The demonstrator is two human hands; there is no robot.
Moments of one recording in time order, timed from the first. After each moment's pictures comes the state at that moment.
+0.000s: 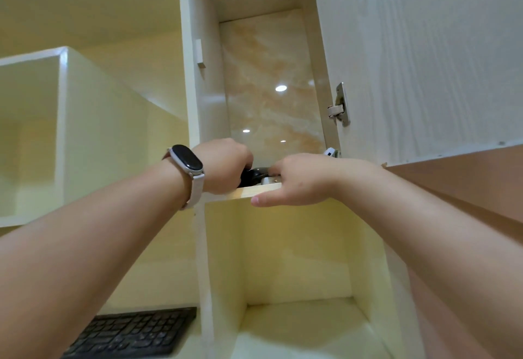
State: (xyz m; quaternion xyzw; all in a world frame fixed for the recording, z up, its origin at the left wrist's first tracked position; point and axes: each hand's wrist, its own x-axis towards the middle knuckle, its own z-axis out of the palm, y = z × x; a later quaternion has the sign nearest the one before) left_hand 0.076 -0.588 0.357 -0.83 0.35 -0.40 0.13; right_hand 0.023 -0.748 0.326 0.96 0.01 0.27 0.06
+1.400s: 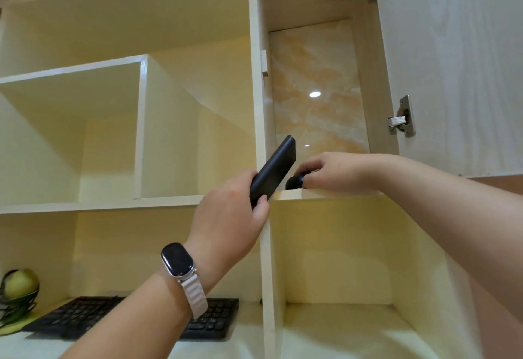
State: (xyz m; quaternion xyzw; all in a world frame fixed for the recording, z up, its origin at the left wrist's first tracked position) left_hand 0.069 -0.496 0.261 -0.72 0.36 -0.52 -0.30; right_hand 0.014 -0.701 0.342 0.97 0.03 0.22 -0.12
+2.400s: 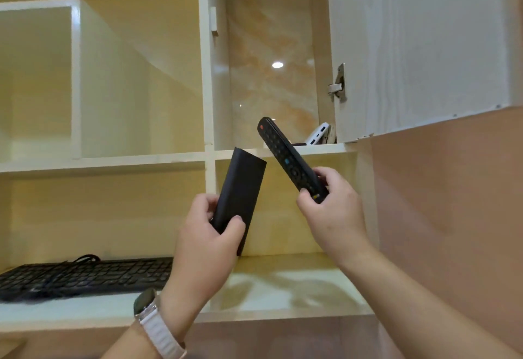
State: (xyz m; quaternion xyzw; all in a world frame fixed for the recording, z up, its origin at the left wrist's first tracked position) left_hand 0.024 -0.533 0.168 -0.68 0.33 -0.28 -0.60; right_hand -0.033 -0.712 0.188 0.73 -0.03 0.59 -0.34
